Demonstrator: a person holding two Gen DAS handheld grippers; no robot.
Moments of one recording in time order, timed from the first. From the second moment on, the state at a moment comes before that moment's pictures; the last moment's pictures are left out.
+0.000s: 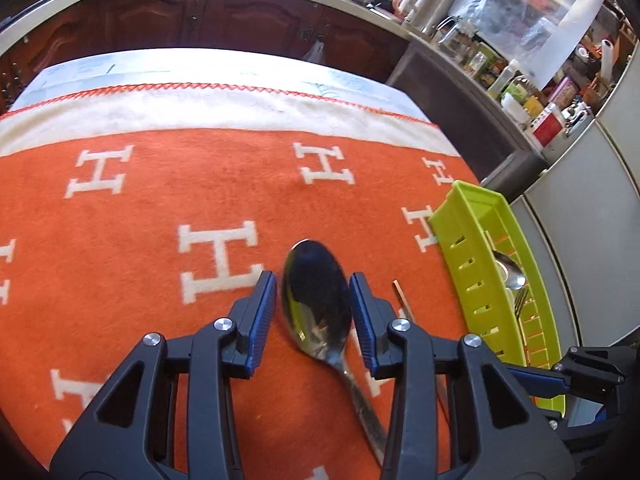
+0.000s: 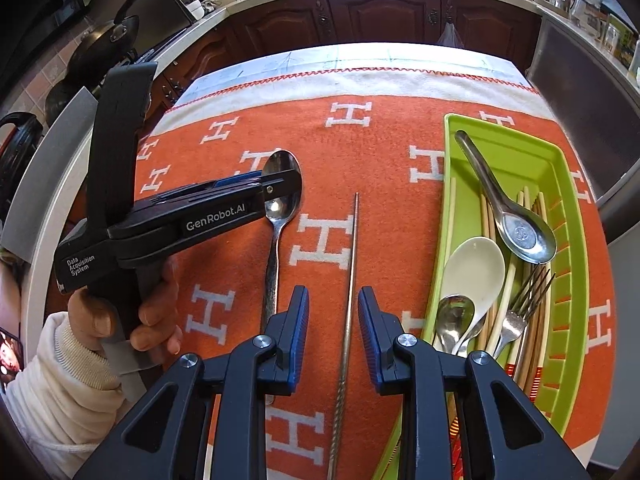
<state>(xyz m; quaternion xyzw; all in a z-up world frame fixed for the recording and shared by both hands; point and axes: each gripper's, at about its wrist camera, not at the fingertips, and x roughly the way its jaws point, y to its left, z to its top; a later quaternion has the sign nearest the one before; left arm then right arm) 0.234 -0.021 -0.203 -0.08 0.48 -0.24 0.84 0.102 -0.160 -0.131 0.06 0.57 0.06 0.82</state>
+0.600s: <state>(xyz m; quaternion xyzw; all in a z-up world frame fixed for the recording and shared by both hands) 0.194 -0.002 -0.191 -0.08 0.47 -0.25 0.84 0.127 -0.143 -0.167 0.03 0.63 0.01 0.77</state>
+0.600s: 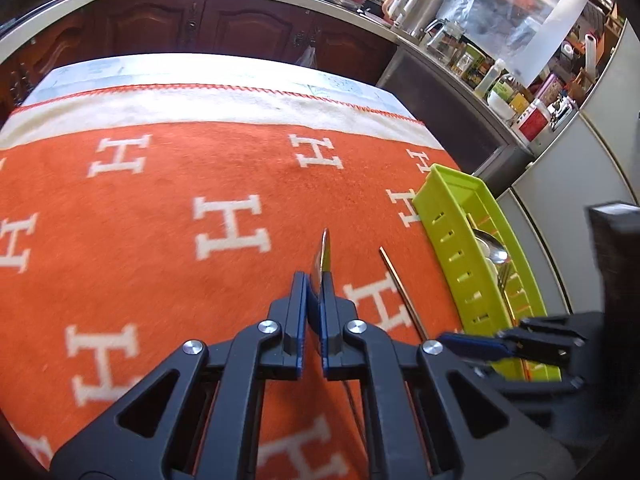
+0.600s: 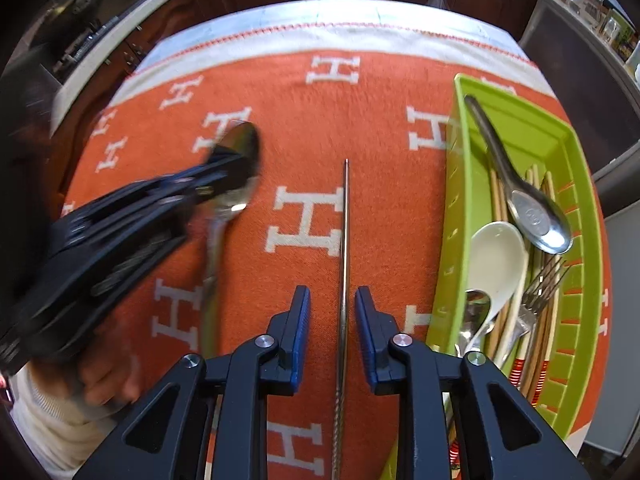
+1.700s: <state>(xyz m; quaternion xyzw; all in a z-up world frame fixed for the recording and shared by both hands) 0.130 0.072 -0.183 -0.15 0.49 -0.23 0.83 0.107 -0.111 -0.180 0.00 0.62 0.03 0.79</state>
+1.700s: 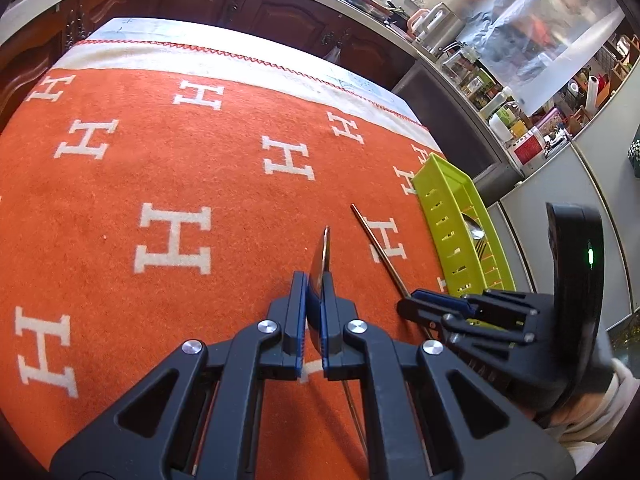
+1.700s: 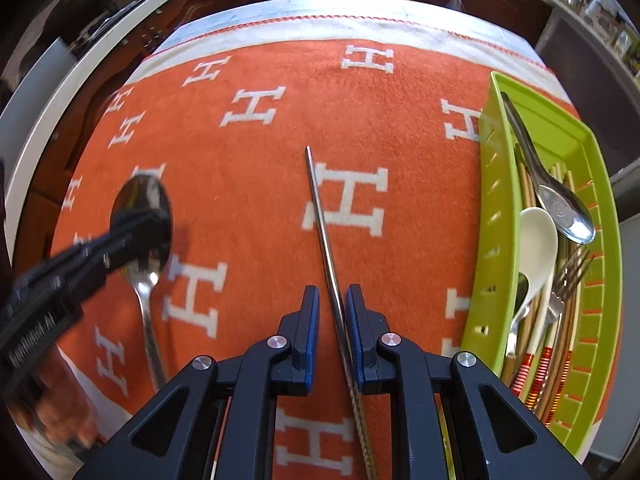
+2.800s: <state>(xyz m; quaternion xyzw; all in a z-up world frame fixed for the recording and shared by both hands) 0.080 -0.076 -0.037 -0.04 0.43 -0.35 0.83 0.011 -0.310 -0.084 0.22 0.45 -0.02 0.87</state>
